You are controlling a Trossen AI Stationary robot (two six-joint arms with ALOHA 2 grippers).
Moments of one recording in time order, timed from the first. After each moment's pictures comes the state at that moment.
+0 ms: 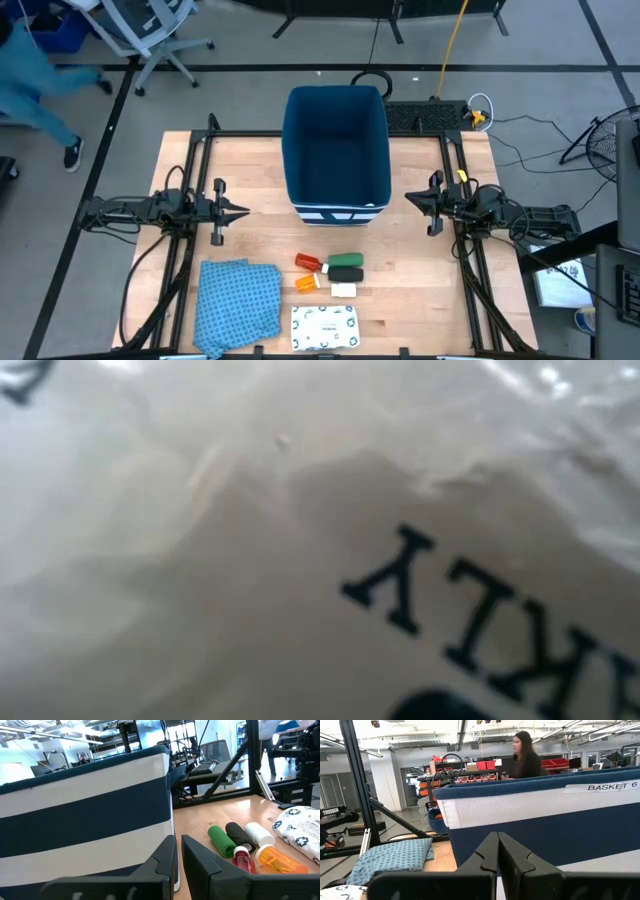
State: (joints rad) left arm -0.06 0.01 0.03 0.02 -0.05 0.20; right arm -0.04 0.00 0.01 0.17 0.13 0.09
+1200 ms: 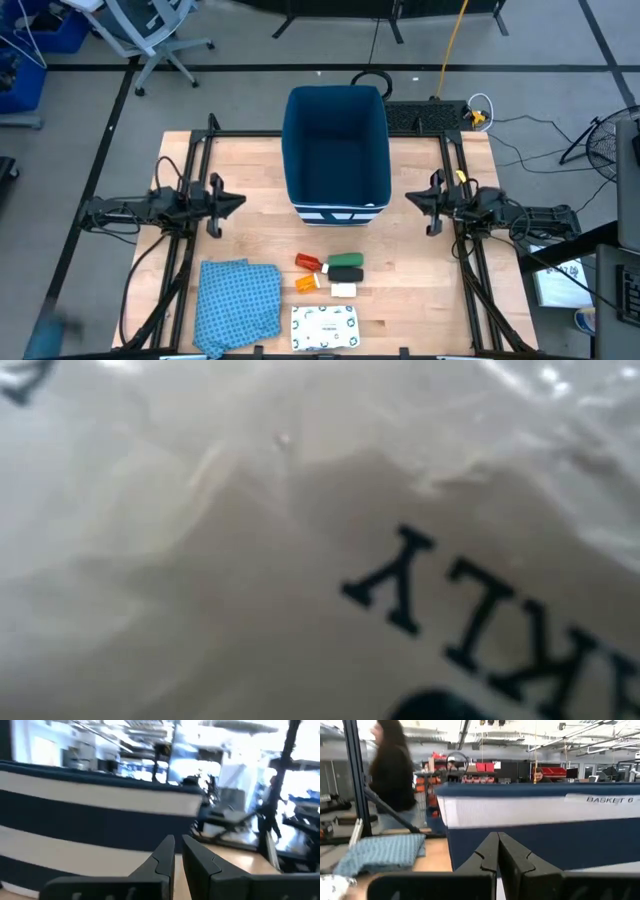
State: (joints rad) left arm -0.05 0.01 0.02 0.18 -0.19 -0.13; right arm -0.04 0.00 0.01 0.17 0.13 -0.02
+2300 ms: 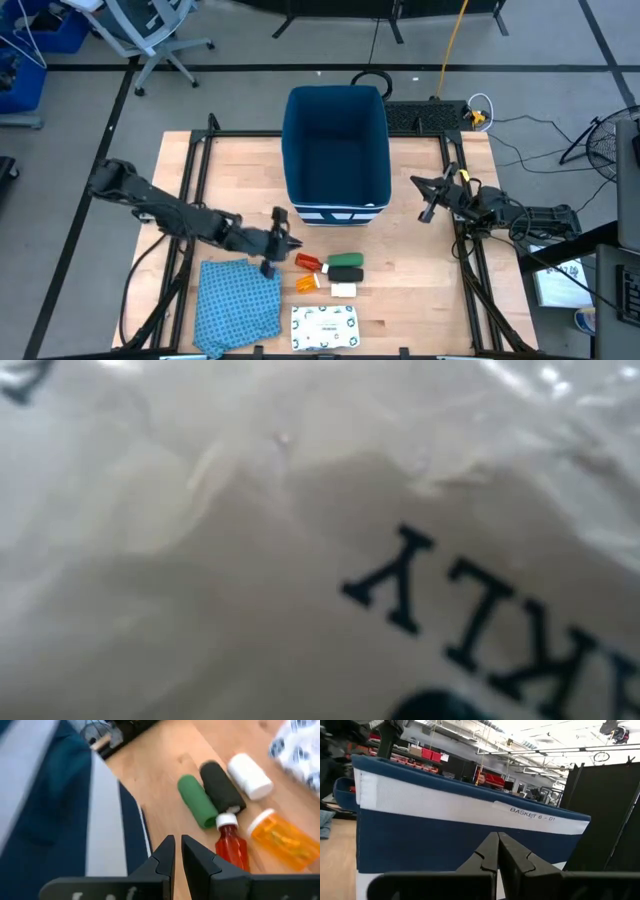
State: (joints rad) left arm -0.38 1.38 0.83 -0.07 -0.38 0.34; right arm -0.04 0.01 0.02 0.22 0.42 -0.35
